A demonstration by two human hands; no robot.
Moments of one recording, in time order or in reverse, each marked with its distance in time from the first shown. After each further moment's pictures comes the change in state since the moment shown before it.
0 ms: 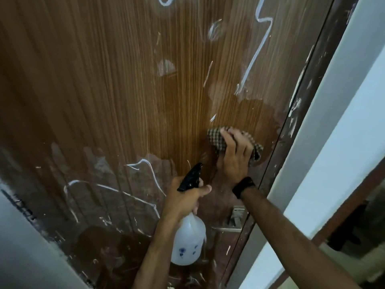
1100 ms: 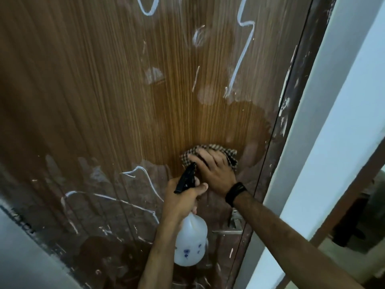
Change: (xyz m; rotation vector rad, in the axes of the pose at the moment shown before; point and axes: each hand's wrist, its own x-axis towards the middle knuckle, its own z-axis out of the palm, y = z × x) left_hand 0.002 0.005 0.012 -0.043 0.063 0.034; right_hand -0.024 -0.005 0.003 0.026 -0.198 -0.394
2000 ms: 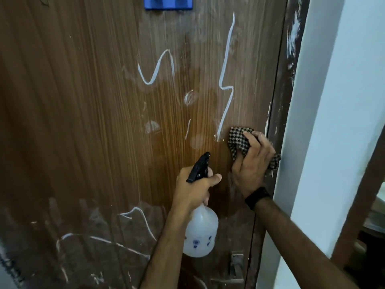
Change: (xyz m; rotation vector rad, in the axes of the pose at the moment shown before) left_hand 0.020 0.105 0.044 0.070 -0.145 0.308; right_hand 0.090 0.094 -0.063 -0.006 0.402 0.612
